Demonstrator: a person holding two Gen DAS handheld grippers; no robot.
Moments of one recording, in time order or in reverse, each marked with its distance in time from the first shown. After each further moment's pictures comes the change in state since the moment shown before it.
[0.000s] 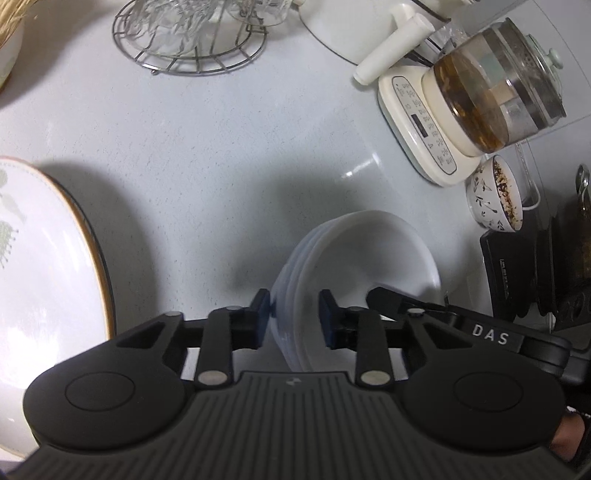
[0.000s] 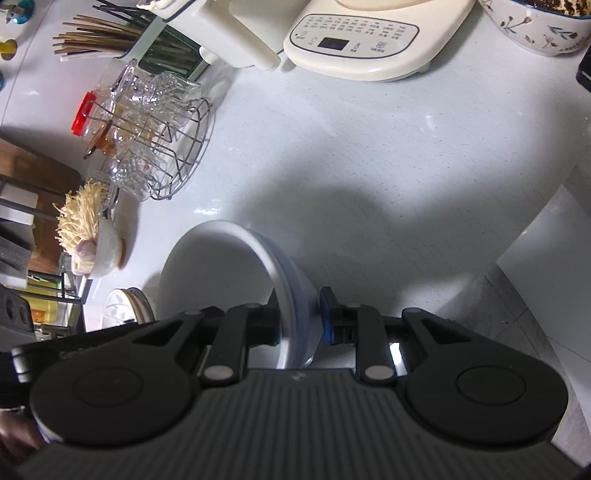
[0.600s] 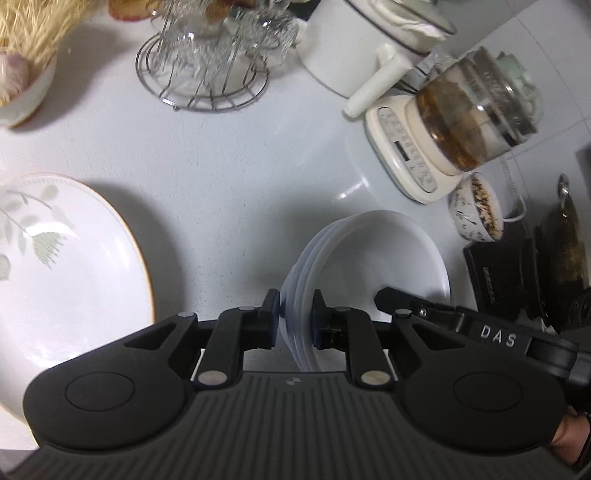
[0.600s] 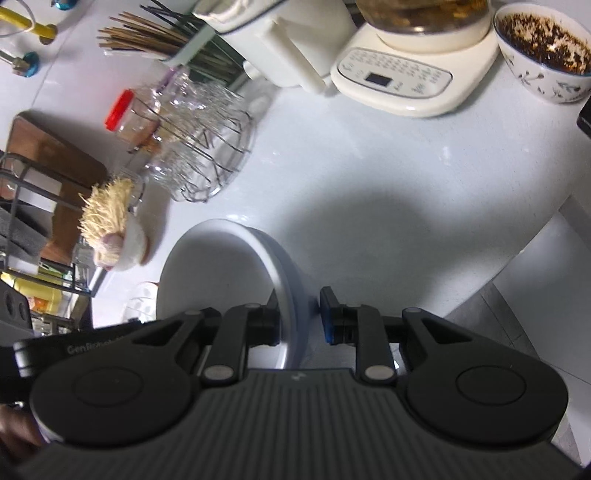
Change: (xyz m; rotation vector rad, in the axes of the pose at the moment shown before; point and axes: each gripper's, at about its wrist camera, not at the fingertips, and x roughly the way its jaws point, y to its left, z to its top) left arm -0.058 0.005 -0.009 0.034 -0.075 -0.015; right arm -0.032 0.039 -0.009 -0.068 -0.064 0.008
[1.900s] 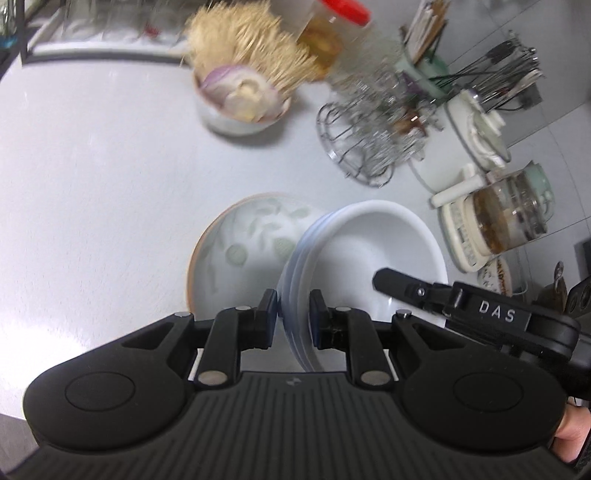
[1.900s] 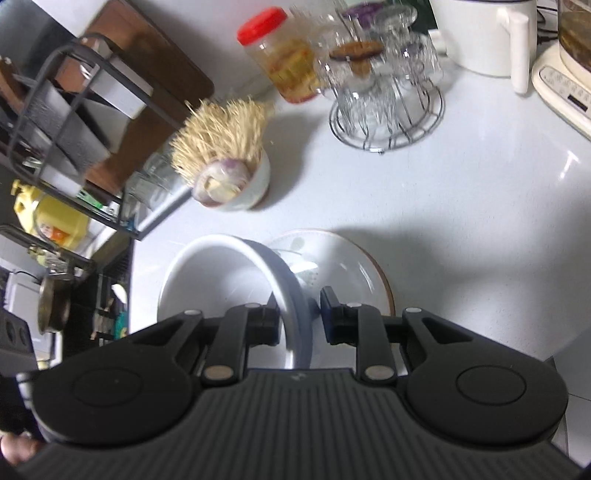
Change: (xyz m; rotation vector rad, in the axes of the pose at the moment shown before) left arm -0.127 0.185 -0.051 -0.228 -0.164 0.012; right arm 0.060 0.190 -0.064 -0.236 0.043 0.029
